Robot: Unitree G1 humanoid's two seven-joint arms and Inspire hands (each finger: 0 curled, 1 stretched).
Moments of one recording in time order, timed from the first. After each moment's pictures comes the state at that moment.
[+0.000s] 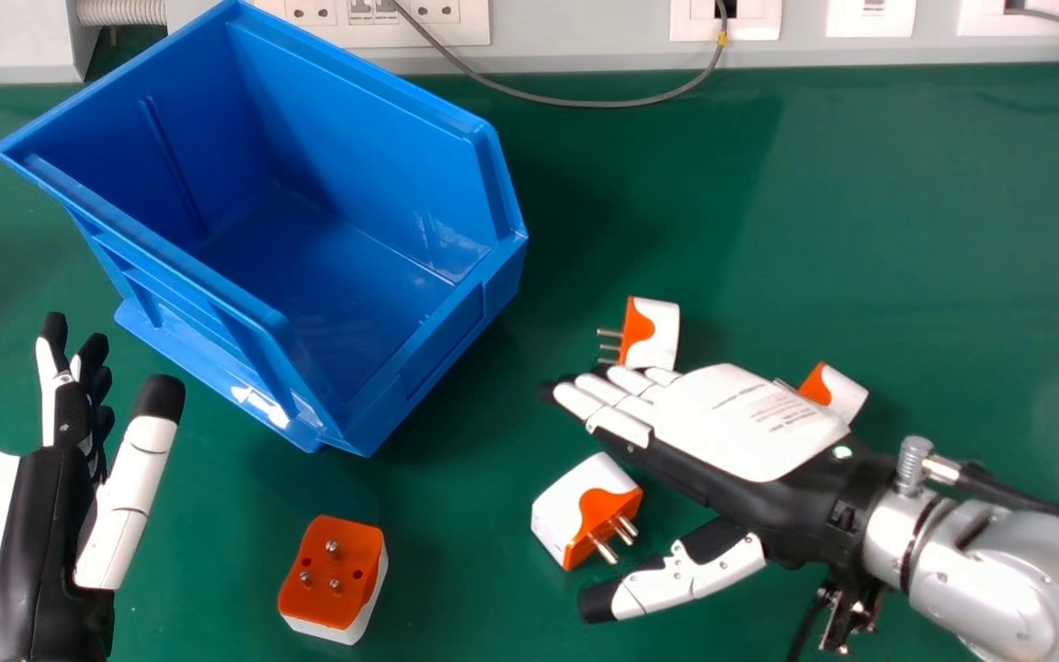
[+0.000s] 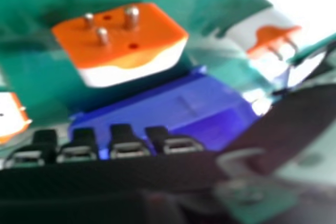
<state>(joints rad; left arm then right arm) 0.43 0.15 0.28 -0.15 -0.01 -0.25 -0.07 -0.13 -0.61 0.35 -0.03 -0.70 -0.39 0.41</state>
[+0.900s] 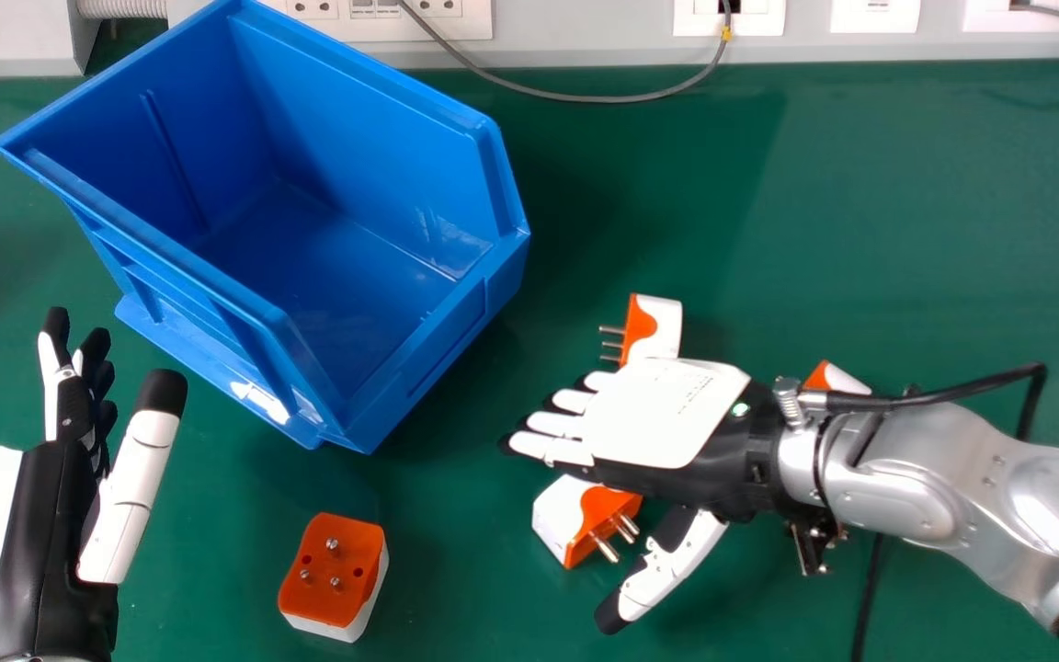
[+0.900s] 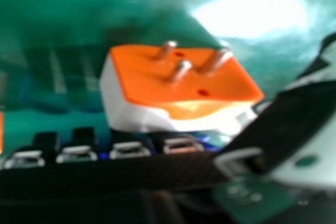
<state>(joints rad) 0.42 0.15 0.27 -0.15 -0.01 -0.24 -0.07 -0.51 -0.57 0.59 0.32 -0.93 -0.56 0.40</state>
